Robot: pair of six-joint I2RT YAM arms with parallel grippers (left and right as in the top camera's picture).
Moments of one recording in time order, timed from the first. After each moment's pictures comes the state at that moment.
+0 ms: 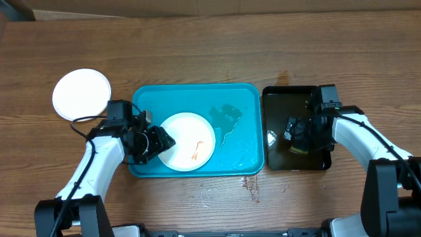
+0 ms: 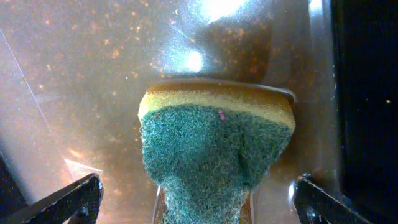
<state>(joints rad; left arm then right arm) 0.06 1.48 0.79 -0.70 0.47 -0.37 0.06 1.66 0.89 -0.65 -0.09 0.33</state>
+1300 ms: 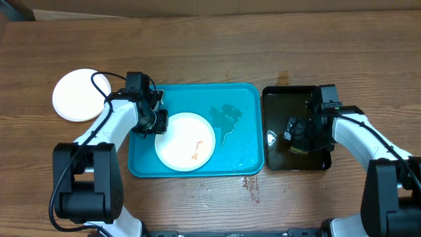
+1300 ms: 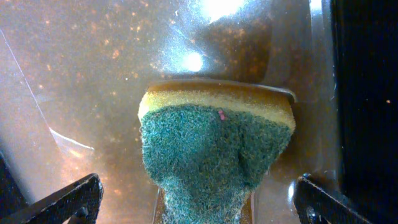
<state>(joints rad) -0.04 1.80 1.09 -0.70 0.15 0.01 0.06 1.66 0.89 -0.65 -0.09 0.33</state>
